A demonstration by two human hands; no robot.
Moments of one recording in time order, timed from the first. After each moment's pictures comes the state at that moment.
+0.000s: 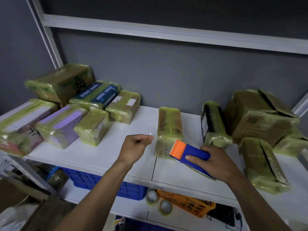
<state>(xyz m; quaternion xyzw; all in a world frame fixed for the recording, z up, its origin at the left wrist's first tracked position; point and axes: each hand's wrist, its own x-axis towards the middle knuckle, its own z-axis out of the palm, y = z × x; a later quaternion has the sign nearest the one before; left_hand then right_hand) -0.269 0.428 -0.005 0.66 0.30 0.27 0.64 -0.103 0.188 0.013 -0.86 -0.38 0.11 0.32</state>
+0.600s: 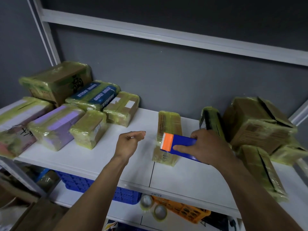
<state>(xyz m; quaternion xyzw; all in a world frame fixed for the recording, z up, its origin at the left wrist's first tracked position) -0.248 0.471 -0.020 0.61 0.33 0.31 0.65 -0.099 0.252 0.074 -0.91 -0.40 0.03 0.14</state>
